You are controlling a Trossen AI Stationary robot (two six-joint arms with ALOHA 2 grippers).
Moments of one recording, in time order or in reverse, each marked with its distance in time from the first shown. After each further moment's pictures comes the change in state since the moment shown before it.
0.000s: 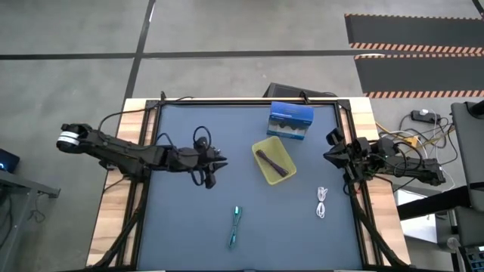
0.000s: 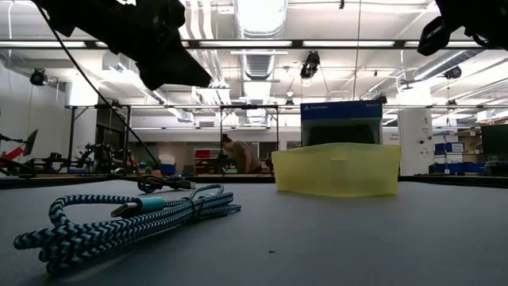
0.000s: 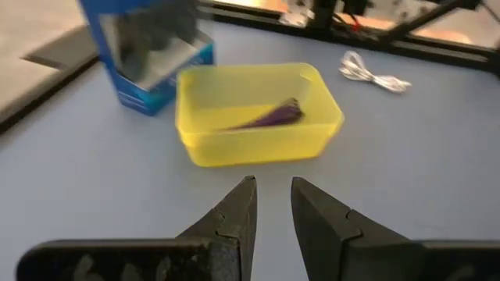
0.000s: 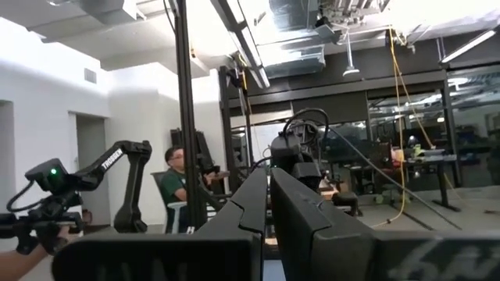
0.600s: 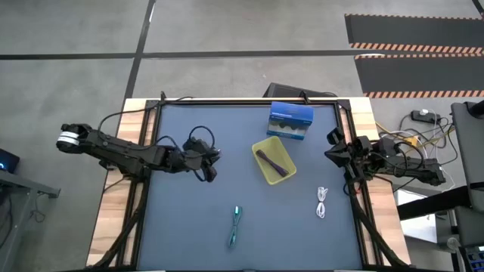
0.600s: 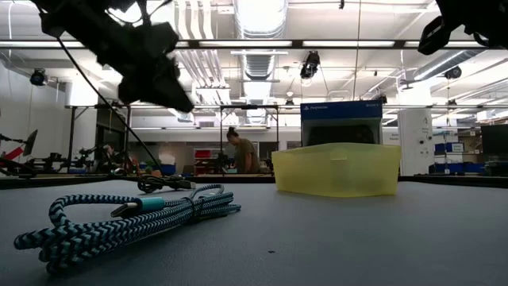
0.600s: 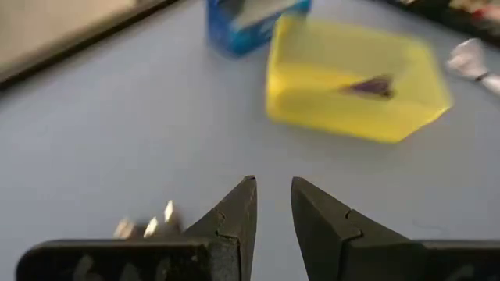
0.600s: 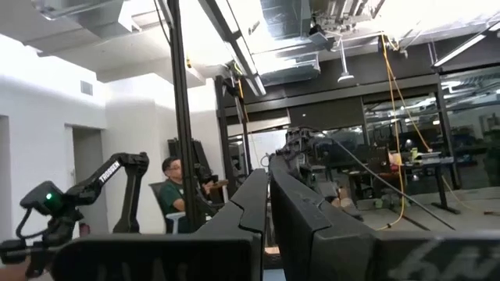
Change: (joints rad) left arm 0.008 0.001 -0.004 -0.230 -0.170 -0.311; right arm 0.000 0.000 0.000 0.024 0.025 0.032
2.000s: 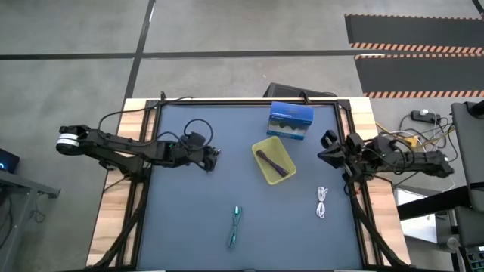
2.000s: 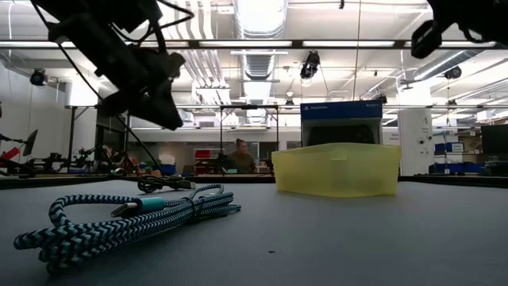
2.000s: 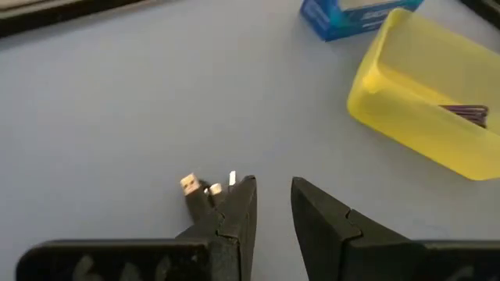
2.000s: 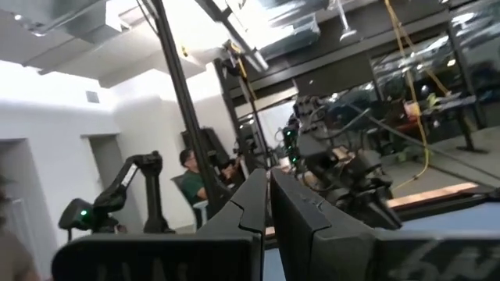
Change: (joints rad) left arm 0.097 0.000 -0.003 -0.107 -0.029 -0.229; right arm 0.071 0.191 0.064 0.030 0.050 0.147
